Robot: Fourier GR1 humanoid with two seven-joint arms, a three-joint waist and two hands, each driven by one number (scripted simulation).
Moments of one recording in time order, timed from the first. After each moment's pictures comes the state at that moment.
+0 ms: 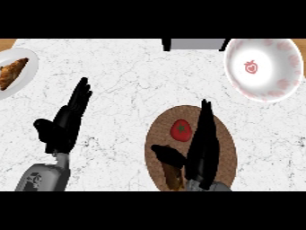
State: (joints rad) left arm -0.16 0.15 -0.14 -1.53 0.04 0.16 0.08; right arm -0.20 0.00 0.63 -1.62 1.01 -0.67 1.14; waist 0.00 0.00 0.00
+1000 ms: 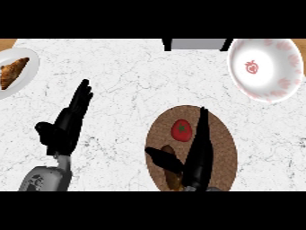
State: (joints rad) left arm -0.14 0.12 -0.12 -1.53 0.01 0.13 0.07; right arm -0.16 0.00 0.67 -1.57 0.85 -0.90 1.04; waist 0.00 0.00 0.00
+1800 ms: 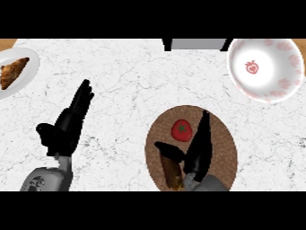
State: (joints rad) left arm -0.13 0.09 -0.10 -1.55 -0.02 0.11 0.08; right arm -0.22 0.00 0.62 -1.26 0.68 -1.01 0.91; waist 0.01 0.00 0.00
